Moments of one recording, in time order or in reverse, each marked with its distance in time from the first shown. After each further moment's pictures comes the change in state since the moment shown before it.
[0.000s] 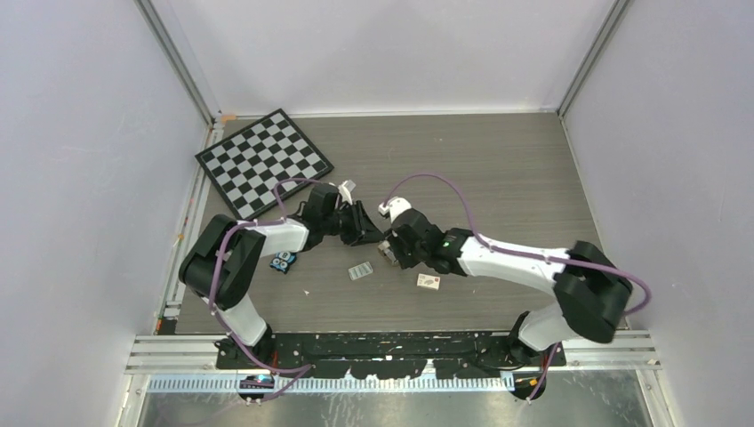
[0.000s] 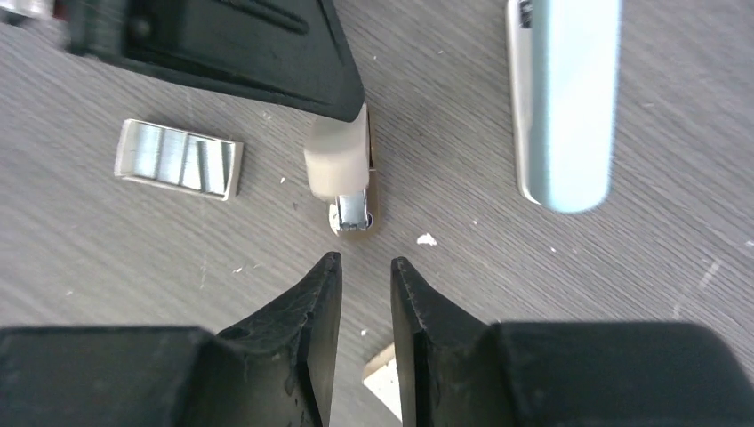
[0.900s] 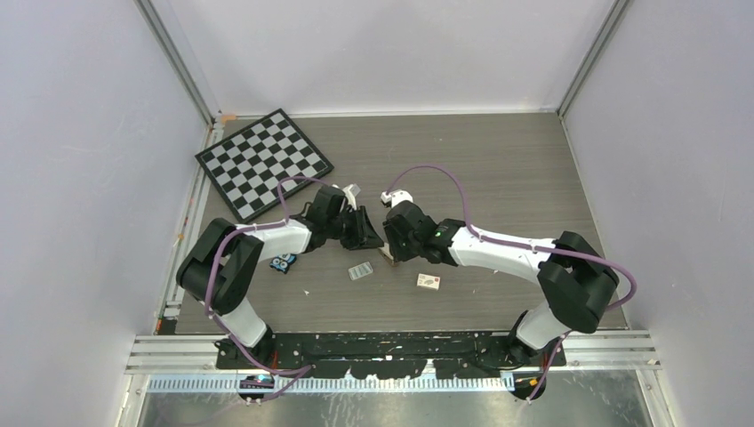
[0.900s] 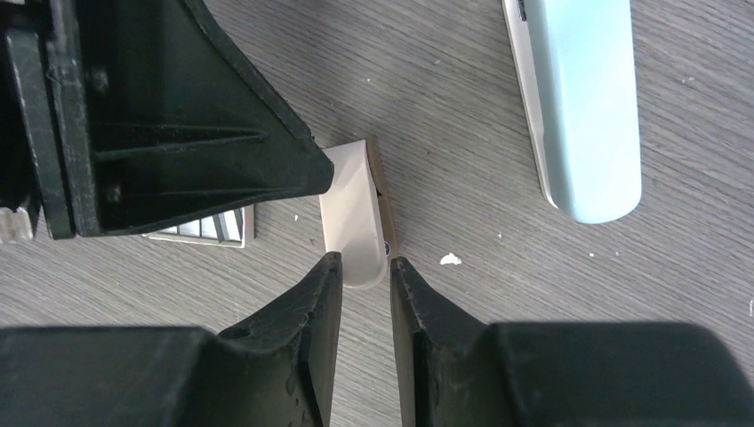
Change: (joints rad) left arm -0.049 -0.035 0.018 -0.129 -0.094 0.101; right arm -0.033 0.043 0.076 -0.053 -0.022 0.171
